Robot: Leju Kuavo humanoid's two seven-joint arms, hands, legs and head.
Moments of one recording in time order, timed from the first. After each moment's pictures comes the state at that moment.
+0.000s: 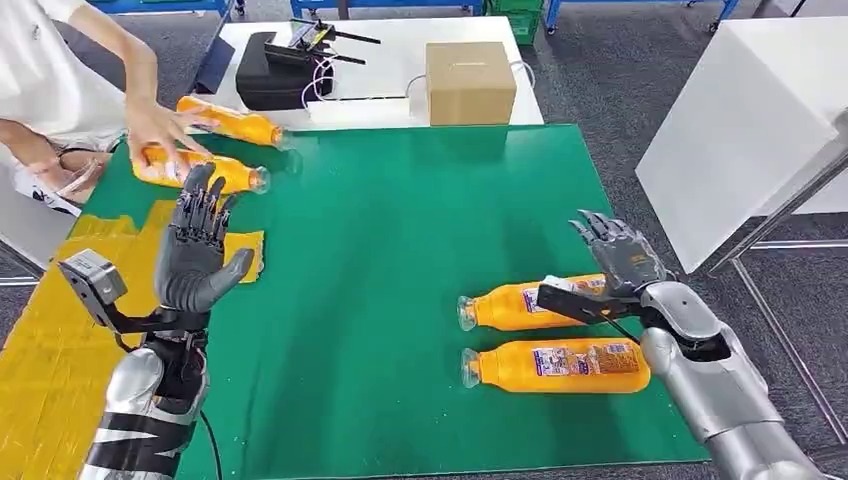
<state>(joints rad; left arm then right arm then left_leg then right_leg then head) -0.20 -0.01 -0.09 -1.57 0.22 -0.15 -0.32 -0.44 -0.38 0.43 -1.17 0.95 0.06 0.01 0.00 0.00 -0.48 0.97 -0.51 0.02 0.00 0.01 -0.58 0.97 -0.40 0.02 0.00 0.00</state>
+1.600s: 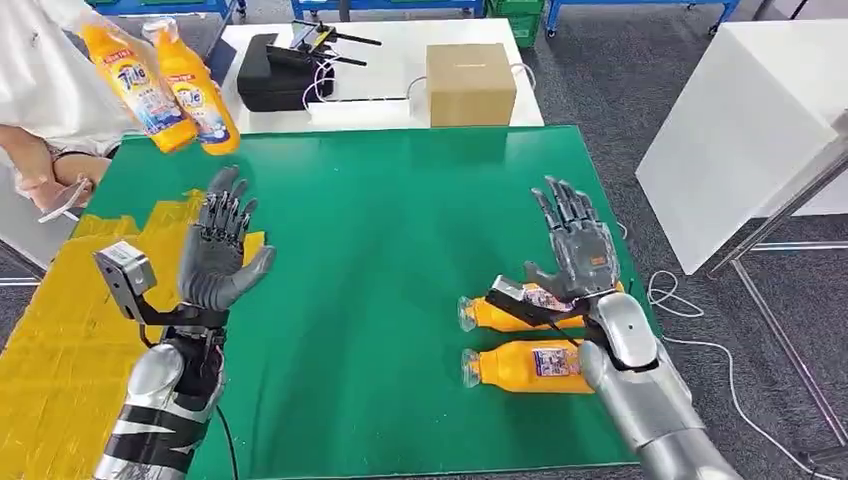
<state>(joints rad) -0.22 -0.03 -0.15 -1.51 0.21 -0.11 -0.30 -0.37 -0.16 0.38 -1.20 1.10 -0.48 -0.01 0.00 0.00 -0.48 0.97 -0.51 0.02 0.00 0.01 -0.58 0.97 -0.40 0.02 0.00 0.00</state>
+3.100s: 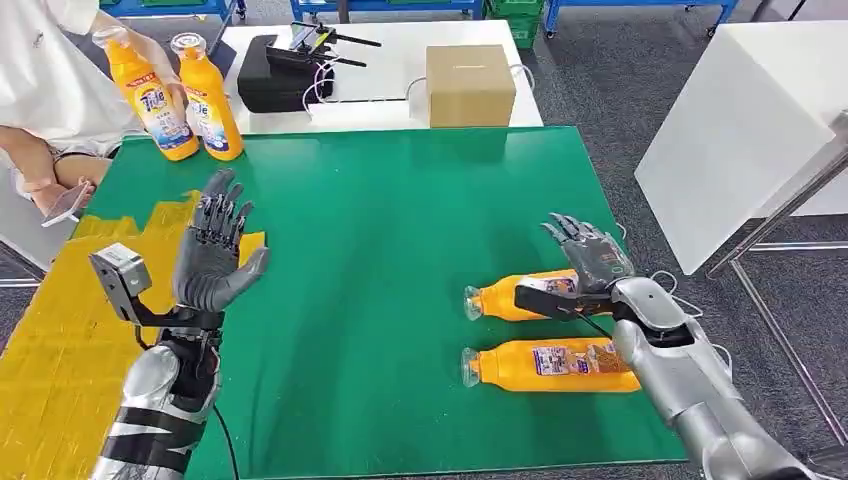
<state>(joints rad) -0.22 -0.03 -0.11 -1.50 0.21 -0.13 -0.30 -0.55 -0.29 0.49 -0.93 1.01 0.03 -0.03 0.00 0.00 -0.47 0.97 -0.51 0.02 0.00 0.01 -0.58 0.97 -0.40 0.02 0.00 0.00</state>
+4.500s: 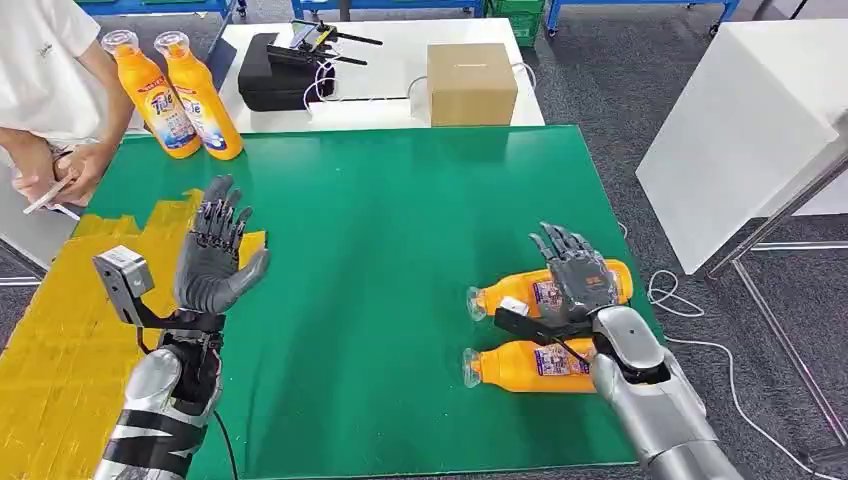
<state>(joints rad) -0.21 -0.04 -0.12 -1.49 0.21 -0.10 -0.30 -0.37 -0.21 0.38 -1.09 1.13 -0.09 0.03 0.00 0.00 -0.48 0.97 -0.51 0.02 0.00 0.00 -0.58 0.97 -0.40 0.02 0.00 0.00</state>
